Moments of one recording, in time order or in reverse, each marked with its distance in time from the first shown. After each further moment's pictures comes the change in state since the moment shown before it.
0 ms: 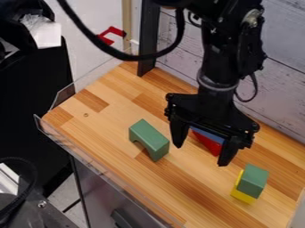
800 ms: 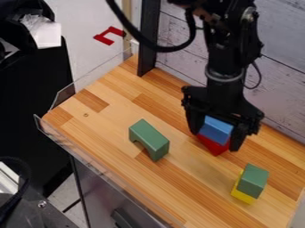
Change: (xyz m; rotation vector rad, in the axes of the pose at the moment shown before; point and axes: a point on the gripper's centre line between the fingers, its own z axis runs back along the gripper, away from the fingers) arm 0.041 -0.008 -0.019 -0.076 -0.051 -0.101
